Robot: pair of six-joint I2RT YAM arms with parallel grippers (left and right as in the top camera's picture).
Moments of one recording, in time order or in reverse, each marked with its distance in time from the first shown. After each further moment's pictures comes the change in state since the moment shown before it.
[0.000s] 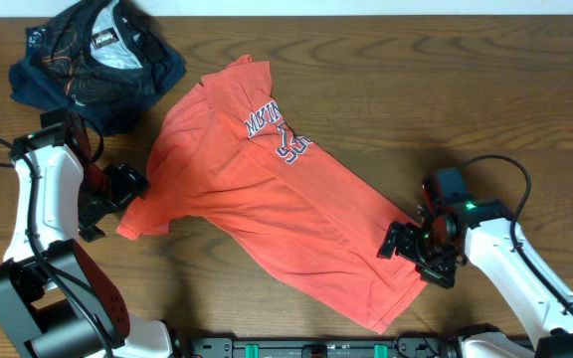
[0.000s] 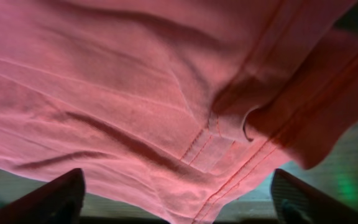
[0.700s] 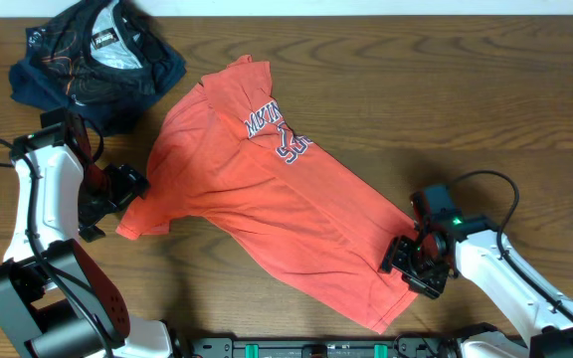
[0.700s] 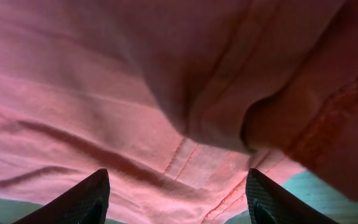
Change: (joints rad) left arm 0.000 0.000 0.000 0.000 0.000 0.000; right arm 0.065 0.000 -0.115 0.113 0.017 0.132
